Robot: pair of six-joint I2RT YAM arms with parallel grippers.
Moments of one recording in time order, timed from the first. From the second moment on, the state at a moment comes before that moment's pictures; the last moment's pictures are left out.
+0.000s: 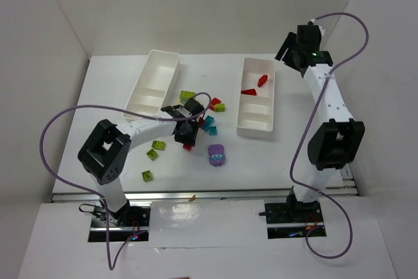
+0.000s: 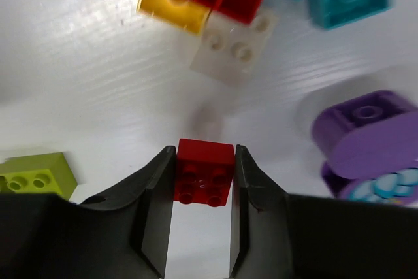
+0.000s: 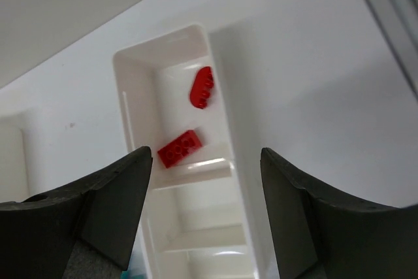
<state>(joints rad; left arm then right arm) -0.67 1.76 1.14 -0.58 -0.12 -0.42 0.03 1.78 1.79 -0.61 0.16 0.46</state>
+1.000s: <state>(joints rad) -0.62 2.57 2.39 -0.18 0.25 -0.64 -0.08 1.03 1.00 -0.62 0.20 0.62</state>
